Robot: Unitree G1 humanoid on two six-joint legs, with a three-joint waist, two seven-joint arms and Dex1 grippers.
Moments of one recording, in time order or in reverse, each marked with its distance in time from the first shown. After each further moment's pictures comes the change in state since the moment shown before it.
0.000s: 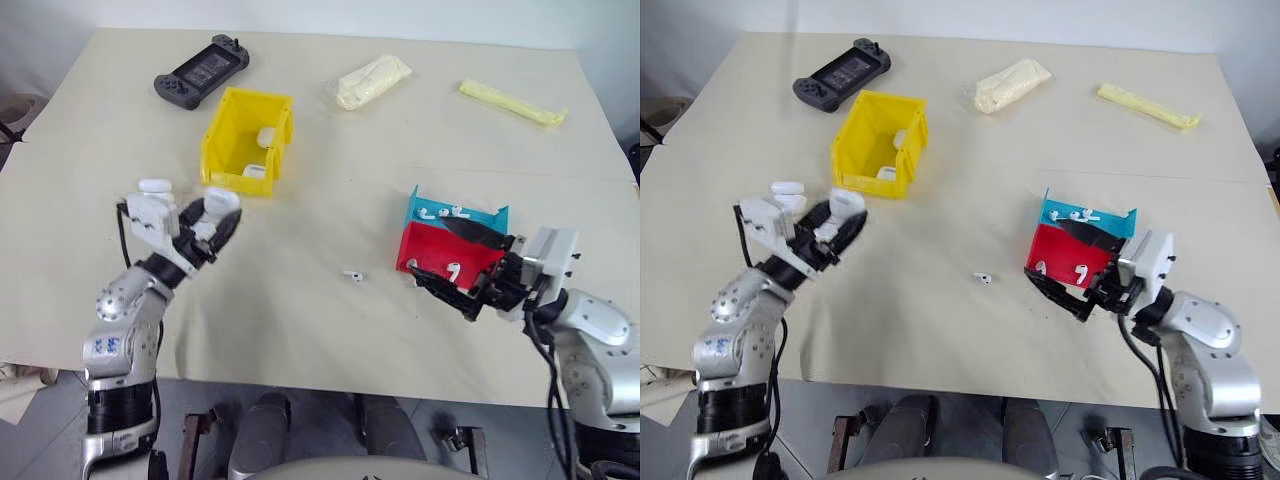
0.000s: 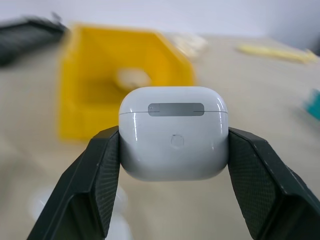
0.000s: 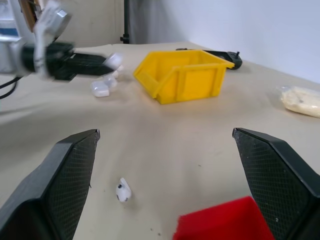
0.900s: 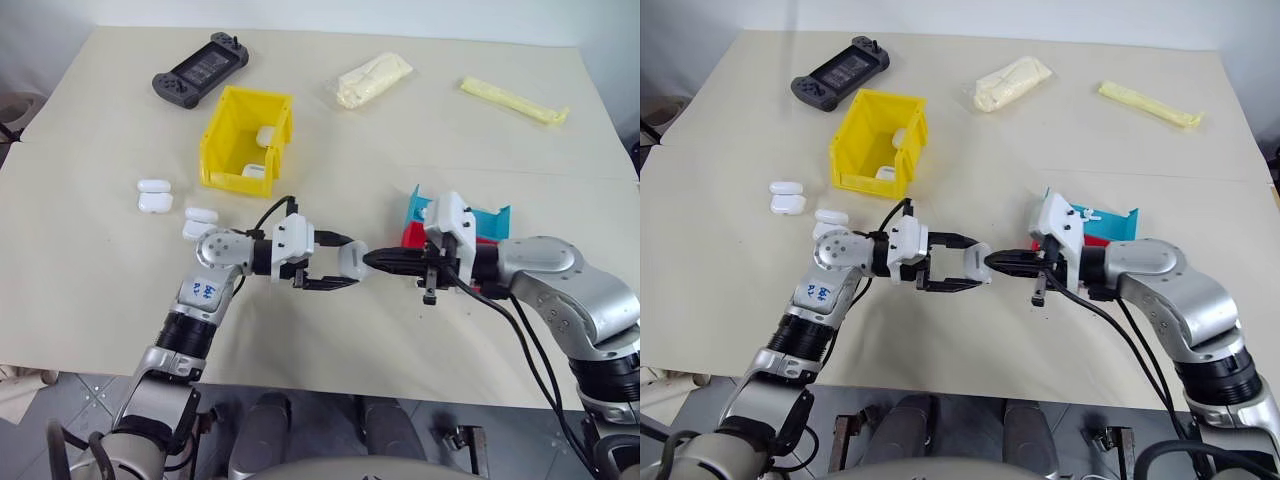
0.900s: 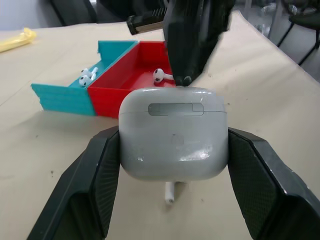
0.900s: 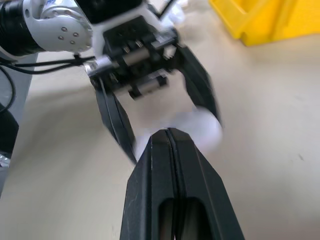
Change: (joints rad) left arm -0.230 -0.065 -0.452 0.333 0.151 -0.435 -0.786; right arm -0.358 -0.254 0.278 0.065 0.072 0.538 -0.011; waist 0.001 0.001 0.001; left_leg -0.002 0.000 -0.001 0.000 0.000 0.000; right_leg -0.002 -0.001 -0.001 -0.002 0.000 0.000
